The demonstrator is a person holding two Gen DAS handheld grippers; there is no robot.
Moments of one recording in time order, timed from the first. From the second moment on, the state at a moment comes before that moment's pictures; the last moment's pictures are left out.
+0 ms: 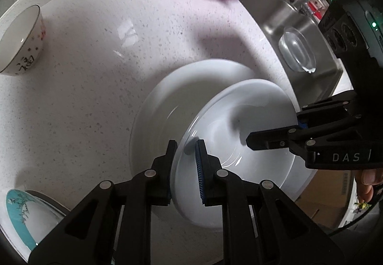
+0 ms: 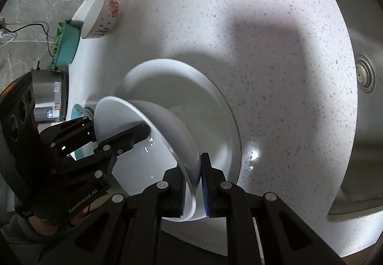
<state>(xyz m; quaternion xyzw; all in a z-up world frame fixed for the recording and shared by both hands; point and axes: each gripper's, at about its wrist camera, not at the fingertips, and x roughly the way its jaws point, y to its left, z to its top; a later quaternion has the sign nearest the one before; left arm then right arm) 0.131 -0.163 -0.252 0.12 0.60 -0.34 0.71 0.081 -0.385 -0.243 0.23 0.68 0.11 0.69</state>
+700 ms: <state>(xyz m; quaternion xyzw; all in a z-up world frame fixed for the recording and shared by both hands) 0.136 -0.176 -0.256 0.11 0.57 -0.36 0.73 0.085 -0.348 -0.236 0.09 0.65 0.05 0.76</state>
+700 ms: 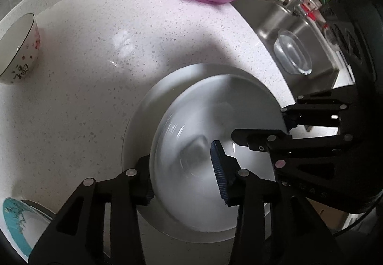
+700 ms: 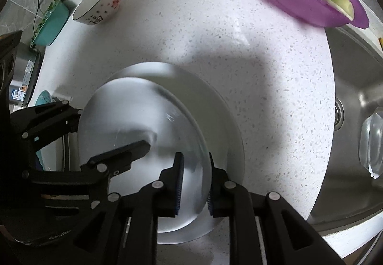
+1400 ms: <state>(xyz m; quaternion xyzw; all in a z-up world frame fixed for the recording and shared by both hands) 0.139 -0.140 -0.197 0.04 0.54 -0.38 0.75 0.074 -0.384 -0.153 0.13 0.58 0.06 0.80</state>
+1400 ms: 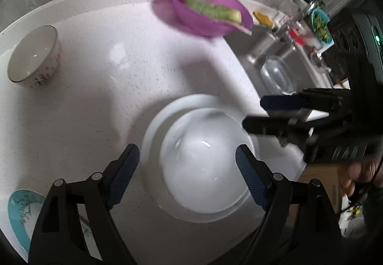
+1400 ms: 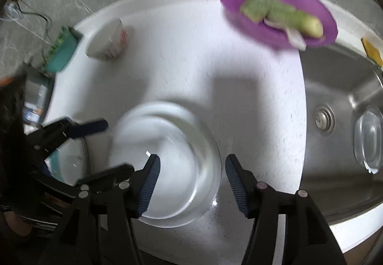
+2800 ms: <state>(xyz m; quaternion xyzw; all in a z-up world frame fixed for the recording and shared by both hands) 0.418 0.026 -0.279 -0.14 0.60 -0.27 0.73 0.353 -0.268 -0.232 0.29 0.62 0.23 0.70</state>
